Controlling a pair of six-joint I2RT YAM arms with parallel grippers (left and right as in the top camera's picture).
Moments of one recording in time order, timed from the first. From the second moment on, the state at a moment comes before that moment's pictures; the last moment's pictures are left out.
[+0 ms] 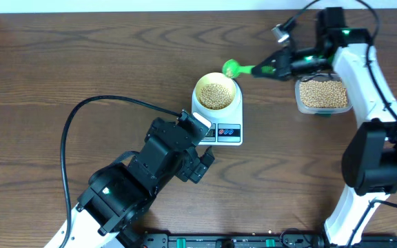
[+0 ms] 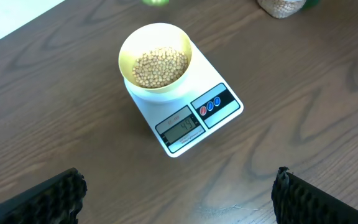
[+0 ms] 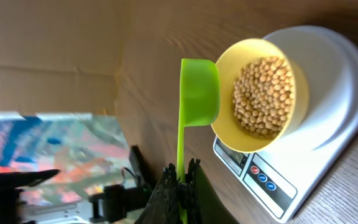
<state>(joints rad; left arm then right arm) -0.77 0.98 1.07 -0.87 -0.17 -0.01 0.07 2.02 1.76 -1.08 -1.10 -0.07</state>
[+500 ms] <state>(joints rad) -0.77 0.98 1.07 -0.87 -0.17 -0.01 0.21 2.02 1.89 -1.16 -0.76 -0.09</state>
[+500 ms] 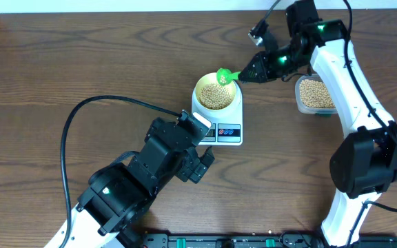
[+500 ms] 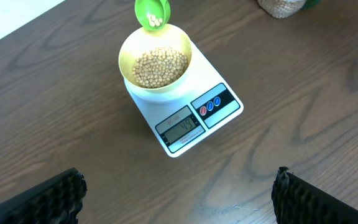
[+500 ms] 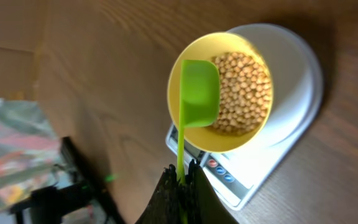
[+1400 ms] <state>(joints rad) -0.77 0.98 1.07 -0.87 -0.17 -0.01 0.34 2.02 1.99 -1.25 -0.45 -0.15</state>
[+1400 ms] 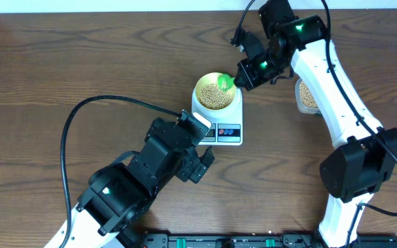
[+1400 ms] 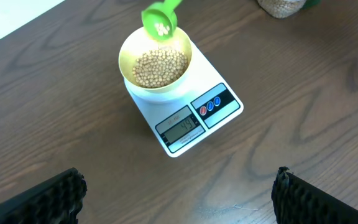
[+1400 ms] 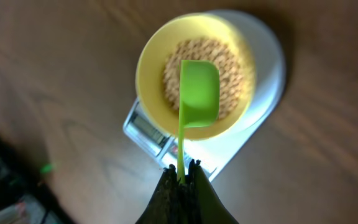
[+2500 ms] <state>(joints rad) -0.77 0.98 1.07 -0.87 -0.17 -0.01 0.34 2.02 1.99 -1.26 -0.48 -0.38</state>
